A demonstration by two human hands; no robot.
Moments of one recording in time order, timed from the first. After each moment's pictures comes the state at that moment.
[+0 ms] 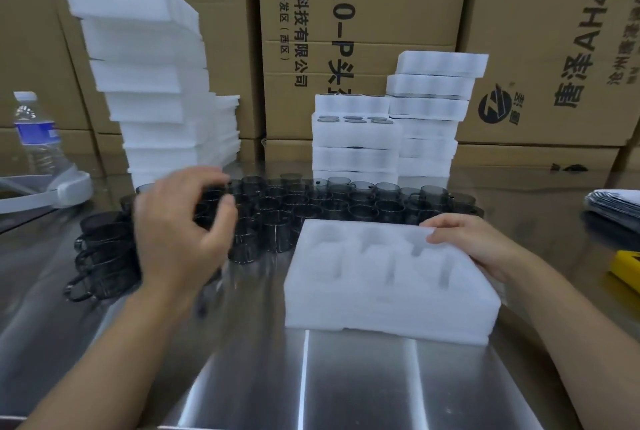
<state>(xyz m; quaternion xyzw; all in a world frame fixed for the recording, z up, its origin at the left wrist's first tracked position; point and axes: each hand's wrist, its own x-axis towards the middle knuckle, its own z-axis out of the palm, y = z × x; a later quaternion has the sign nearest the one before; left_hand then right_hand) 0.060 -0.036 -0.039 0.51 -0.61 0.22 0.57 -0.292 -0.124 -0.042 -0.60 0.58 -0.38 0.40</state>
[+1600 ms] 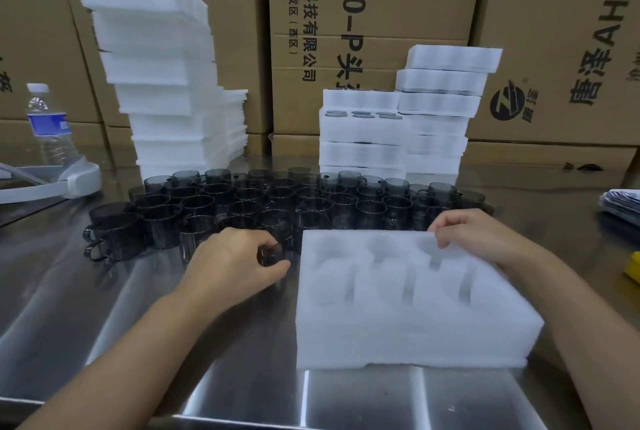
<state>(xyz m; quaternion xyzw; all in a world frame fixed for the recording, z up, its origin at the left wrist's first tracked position) 0.040 -0.042 -0.060 0.66 -0.70 0.04 0.28 -0.284 -0.119 -0.032 -0.69 0.59 -0.30 0.30</state>
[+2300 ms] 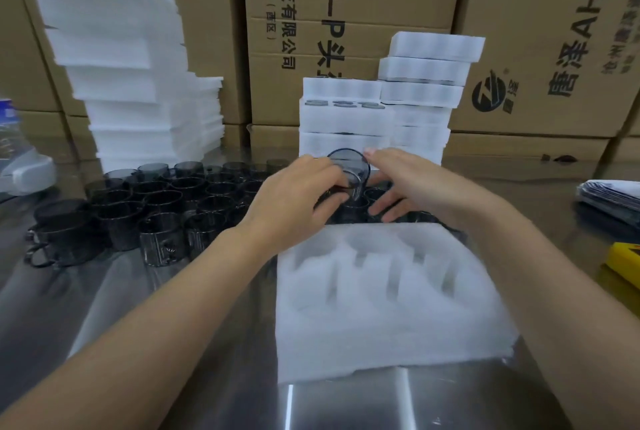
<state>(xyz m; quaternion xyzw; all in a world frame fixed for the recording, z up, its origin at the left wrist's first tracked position) -0.031 -0.108 -0.028 0.39 -0.82 0.18 0.38 -0.221 -0.119 0.014 -0.71 0.49 -0.34 0.37</state>
